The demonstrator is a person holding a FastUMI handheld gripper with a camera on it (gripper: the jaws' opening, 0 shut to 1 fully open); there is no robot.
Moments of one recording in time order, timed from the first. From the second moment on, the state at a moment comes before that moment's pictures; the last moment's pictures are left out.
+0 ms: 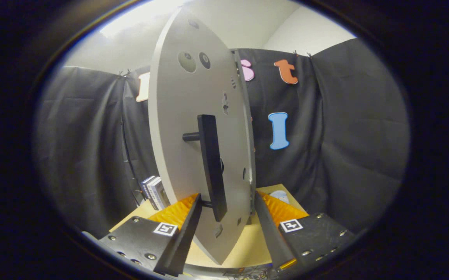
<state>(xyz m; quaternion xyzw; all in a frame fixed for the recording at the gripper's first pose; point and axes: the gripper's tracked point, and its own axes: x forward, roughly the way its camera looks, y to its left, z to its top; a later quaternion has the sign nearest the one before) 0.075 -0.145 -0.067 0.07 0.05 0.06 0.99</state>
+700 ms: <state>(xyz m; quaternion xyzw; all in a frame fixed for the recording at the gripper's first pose) 0.154 -0.010 -0.057 0.06 0.05 0.15 0.99</state>
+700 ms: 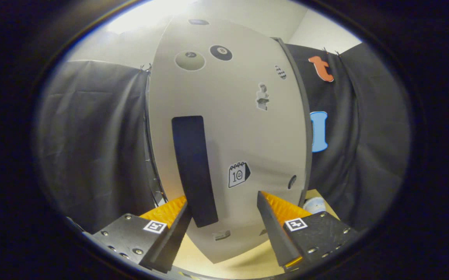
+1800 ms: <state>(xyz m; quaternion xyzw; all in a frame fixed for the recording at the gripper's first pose) 0.258 0.078 -0.044 0.03 0.02 0.14 0.99</state>
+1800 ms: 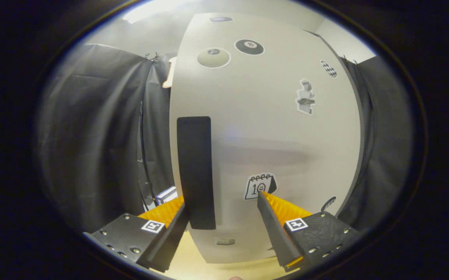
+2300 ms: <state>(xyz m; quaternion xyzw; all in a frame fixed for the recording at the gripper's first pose) 0.270 0.083 -0.041 0.02 -0.01 0.06 1.00</state>
